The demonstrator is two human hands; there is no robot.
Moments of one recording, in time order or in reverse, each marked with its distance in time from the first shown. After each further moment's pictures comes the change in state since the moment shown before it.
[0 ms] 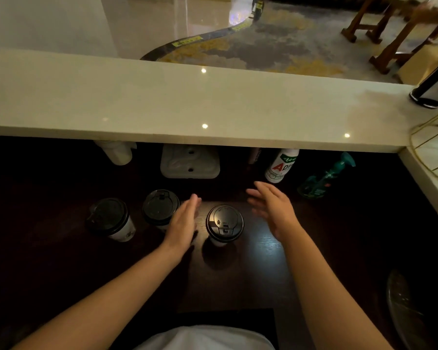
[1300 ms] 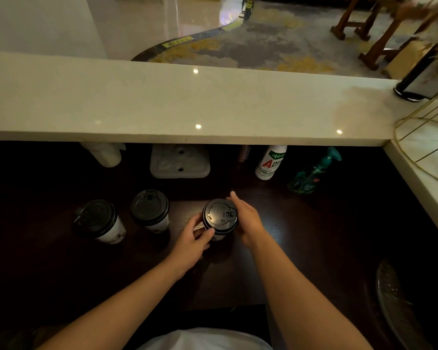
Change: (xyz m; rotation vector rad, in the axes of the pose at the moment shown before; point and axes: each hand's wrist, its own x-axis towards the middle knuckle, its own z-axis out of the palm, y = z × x) left_hand -0.006 -0.045 0.026 0.028 -0.168 -0.049; right_hand 0.008 0.049 0.020 0.137 -0.002 0.207
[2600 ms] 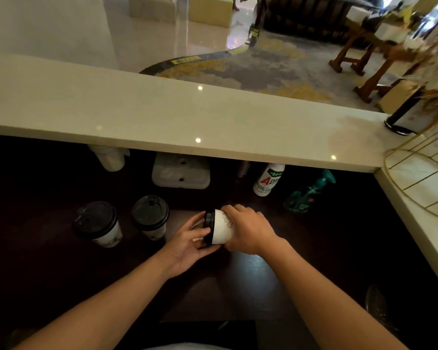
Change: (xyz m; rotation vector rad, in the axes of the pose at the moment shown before) left_hand 0.017 0.007 -0.011 -0.703 -0.267 -0.113; right_hand -0.046 -0.048 -0.009 -1.774 -0.164 -0.674
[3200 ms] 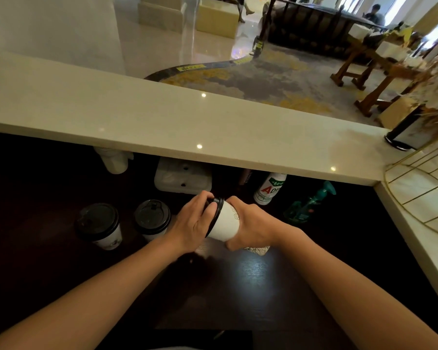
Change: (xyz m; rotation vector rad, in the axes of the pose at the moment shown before) left_hand 0.002 0.048 0.038 1.297 0.154 0.746; right_hand -0.003 -0.005 -0.053 0.308 -0.079 -0.056
